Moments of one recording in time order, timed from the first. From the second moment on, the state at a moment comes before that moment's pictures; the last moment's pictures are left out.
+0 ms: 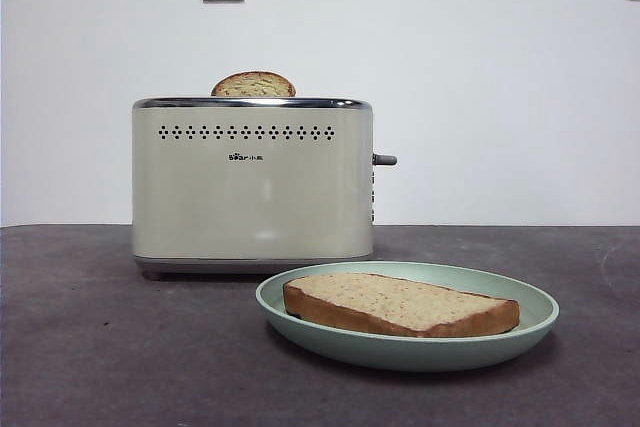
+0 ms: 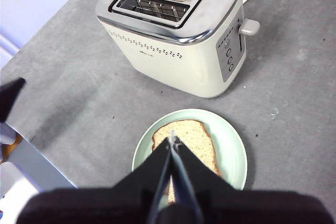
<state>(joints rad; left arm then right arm) -0.11 0.00 0.02 -0.10 0.04 -0.29 0.29 0.99 1.25 -0.90 -0.42 0.01</state>
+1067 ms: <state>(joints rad) -0.11 0.00 0.02 -0.19 0.03 -0.29 0.29 0.99 1.25 -0.90 -0.42 0.01</state>
